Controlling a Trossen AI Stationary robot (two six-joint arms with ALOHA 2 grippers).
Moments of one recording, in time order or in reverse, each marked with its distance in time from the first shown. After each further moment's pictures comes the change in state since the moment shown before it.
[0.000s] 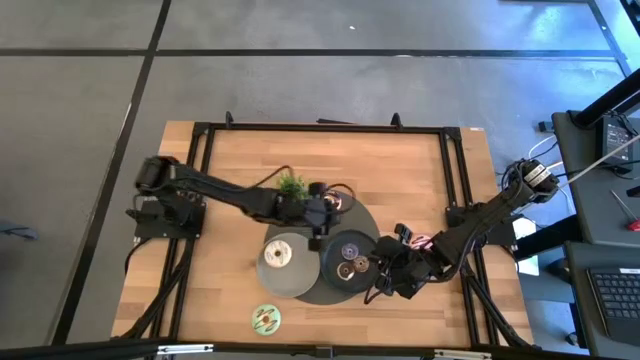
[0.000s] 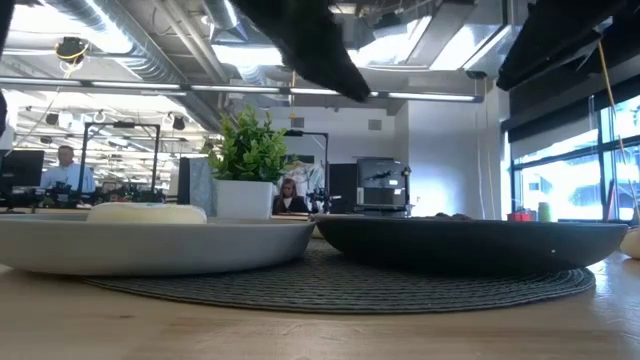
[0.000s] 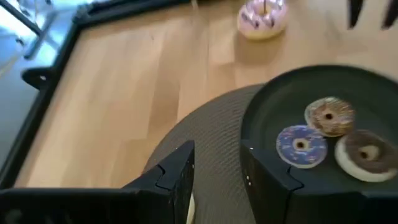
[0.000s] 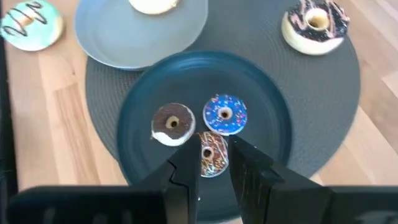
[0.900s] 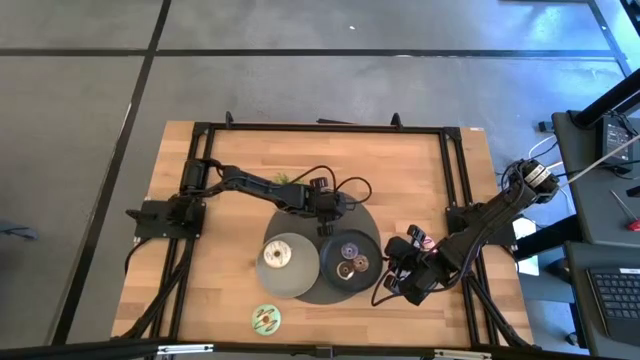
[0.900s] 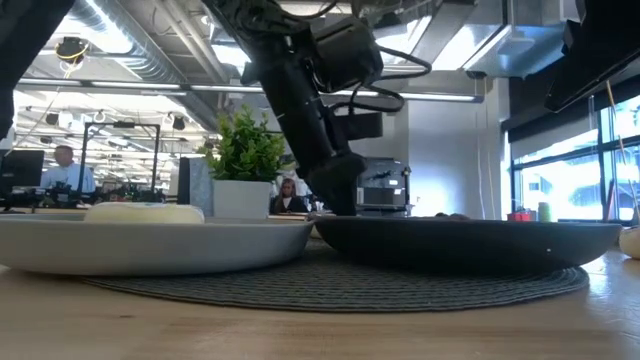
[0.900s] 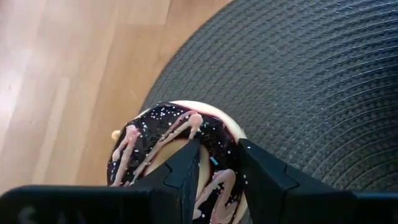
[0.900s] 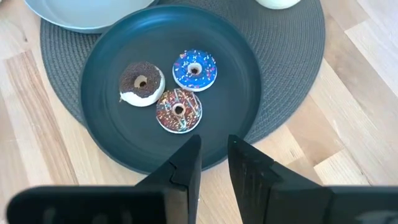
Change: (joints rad) left arm 0.149 0.319 0.101 -0.129 -0.010 -0.131; right arm 0.063 0.000 0.000 -0.190 0.001 0.177
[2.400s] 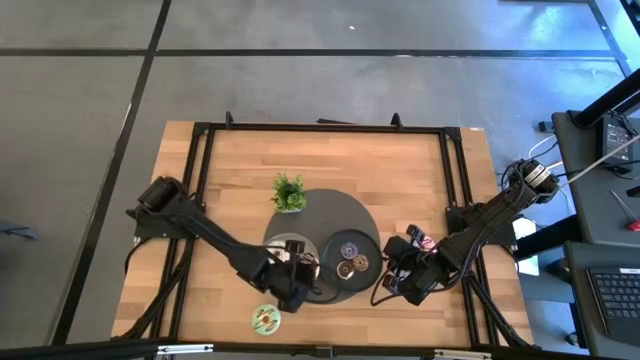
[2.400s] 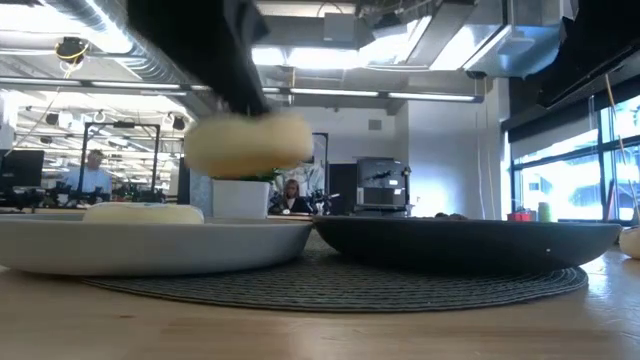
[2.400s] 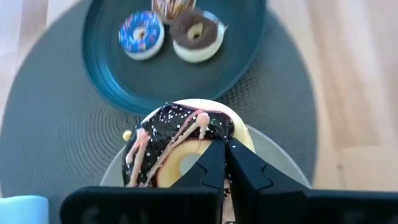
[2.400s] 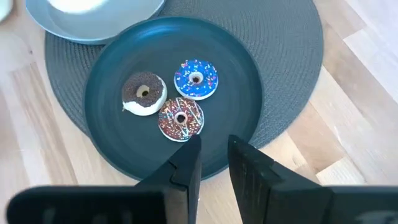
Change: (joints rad) left arm -0.551 -0.192 -0.002 -0.253 -0.077 -0.285; right arm -0.001 0.000 0.000 0.023 0.028 0.002
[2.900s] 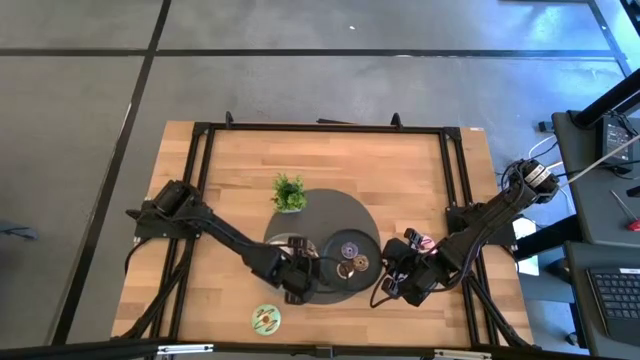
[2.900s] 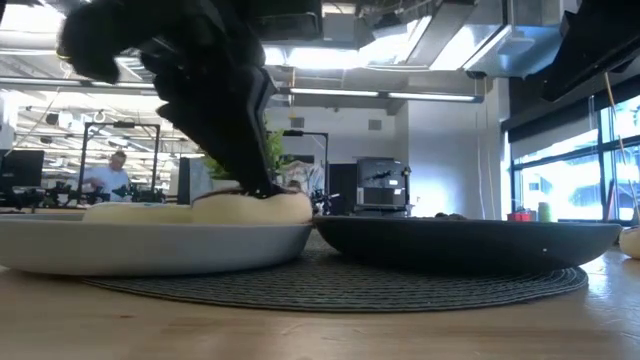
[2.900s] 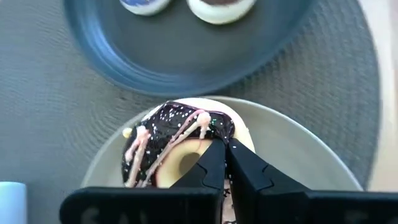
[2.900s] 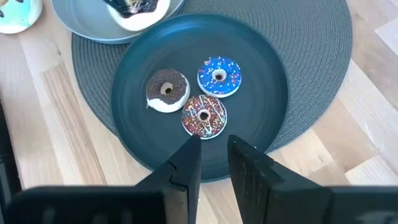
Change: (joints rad) left arm 0.063 0.090 0.000 -0.008 0.042 -0.052; right arm 0.000 0.000 0.000 0.060 -0.046 -0.001
